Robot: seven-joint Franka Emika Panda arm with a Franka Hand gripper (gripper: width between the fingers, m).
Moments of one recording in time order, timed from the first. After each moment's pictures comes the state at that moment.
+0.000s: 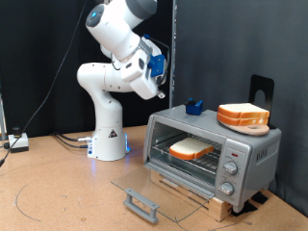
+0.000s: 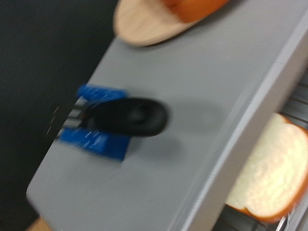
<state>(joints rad) -0.60 -0.58 0.30 -2.55 0.91 1.57 -0.51</state>
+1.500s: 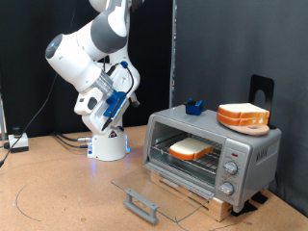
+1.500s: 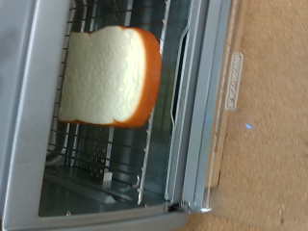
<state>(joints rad) -0.75 -0.30 0.27 -2.52 0.72 1.73 -0.41</state>
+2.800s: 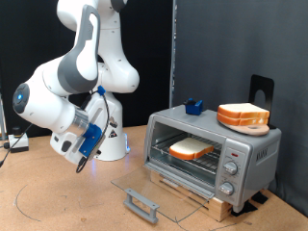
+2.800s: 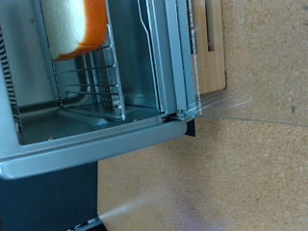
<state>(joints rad) -0.82 0.10 0.24 -2.31 0.49 1.57 -0.24</state>
